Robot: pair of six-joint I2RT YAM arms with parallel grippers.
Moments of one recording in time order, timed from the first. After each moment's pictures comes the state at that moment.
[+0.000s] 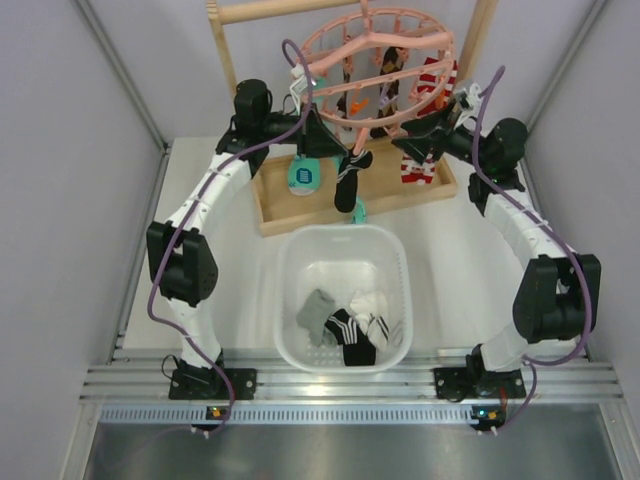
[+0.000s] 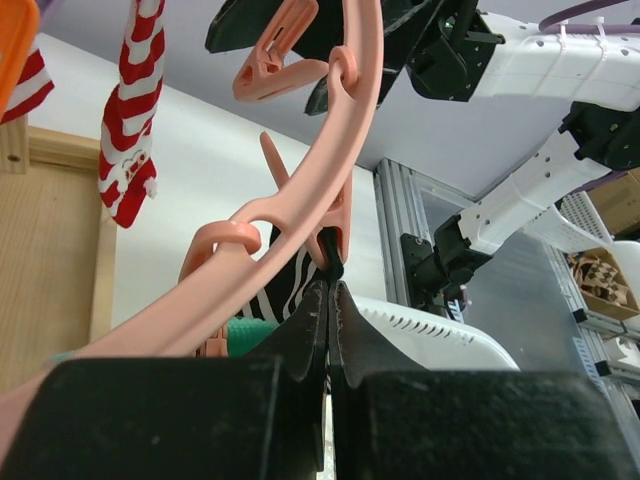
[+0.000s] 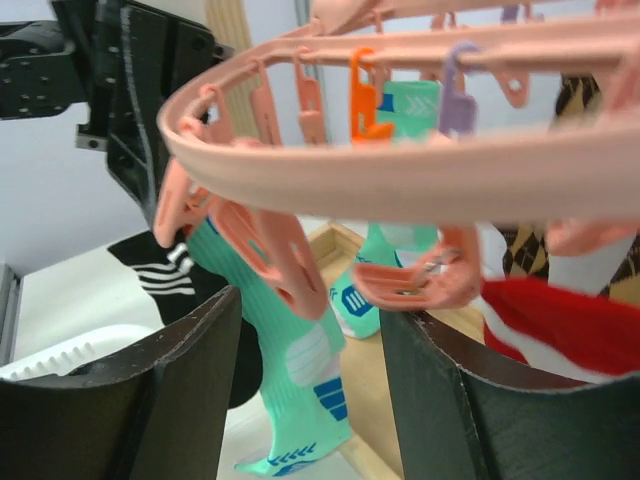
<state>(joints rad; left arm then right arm) -0.32 1.93 1.86 0.02 1.30 -0.44 0.08 1.57 1.24 0.63 -0.97 0.35</state>
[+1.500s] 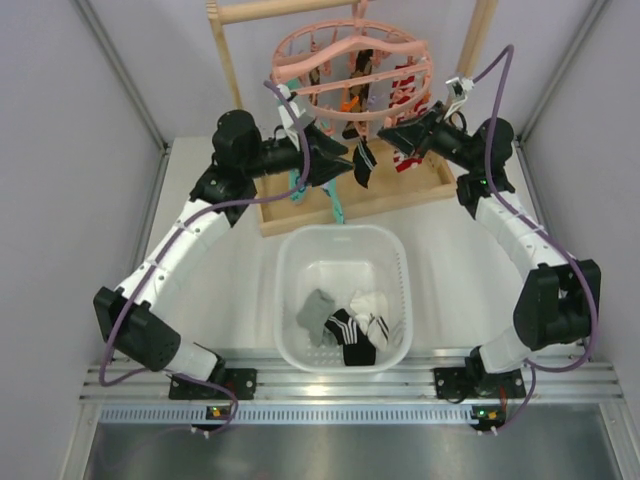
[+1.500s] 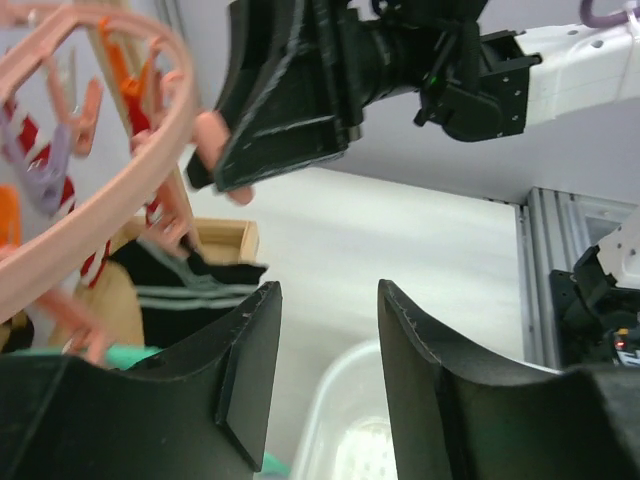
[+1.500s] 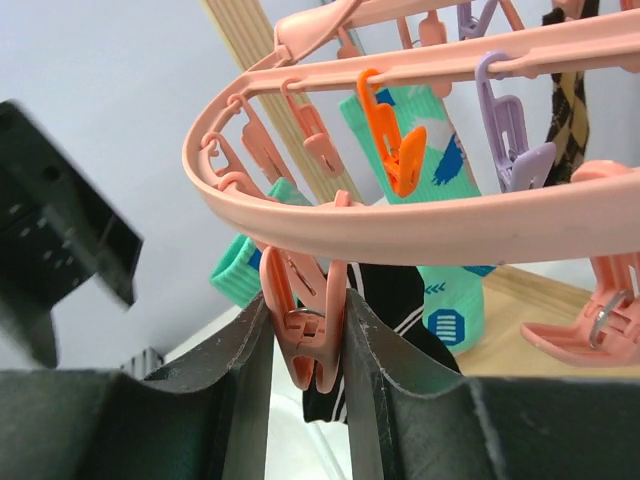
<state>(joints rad) -0.44 1.48 1.52 0.02 0.87 -0.08 0.19 1.54 1.26 0.61 -0.85 0.68</state>
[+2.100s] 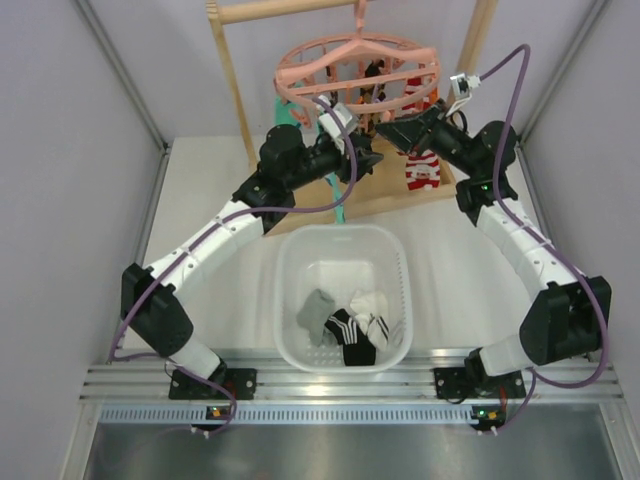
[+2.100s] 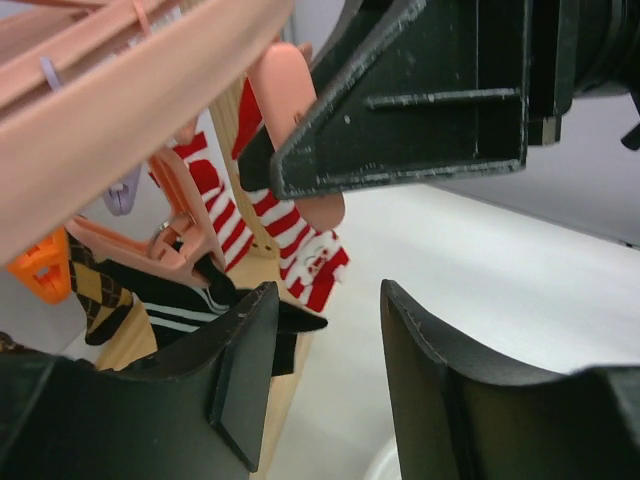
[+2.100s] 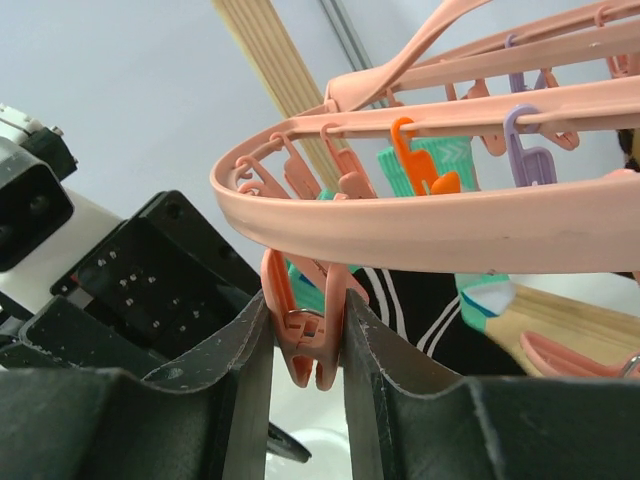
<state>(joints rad) -0.66 1.58 1.50 0.14 0.42 0.03 0.24 1.45 1.26 0.57 -0.73 0.76</state>
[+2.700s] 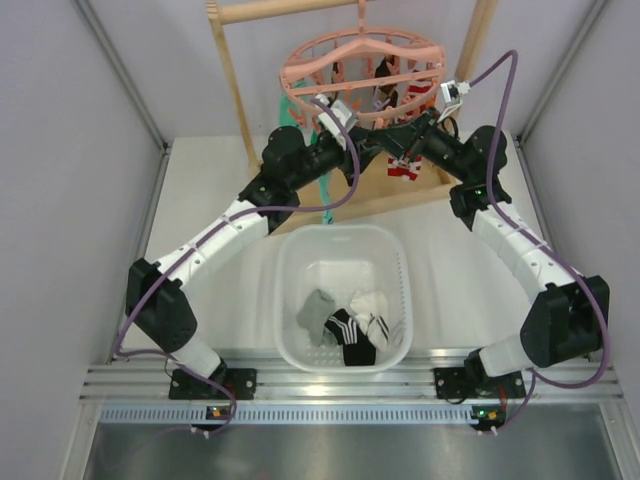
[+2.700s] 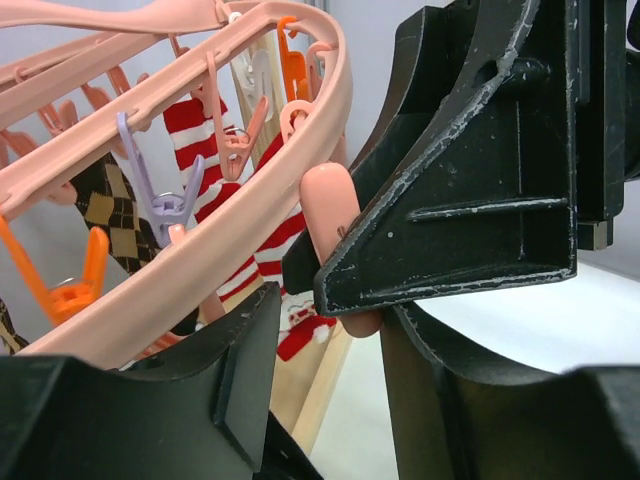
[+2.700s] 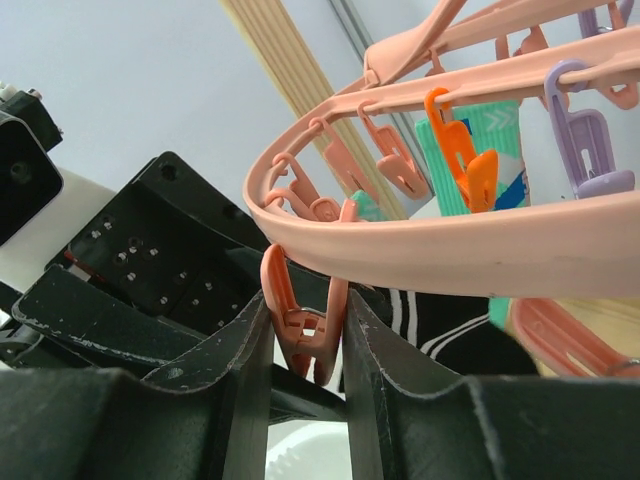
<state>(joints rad) -0.66 1.61 1.49 0.27 0.34 0.03 0.29 1.44 1.22 0.56 -0.69 0.76</state>
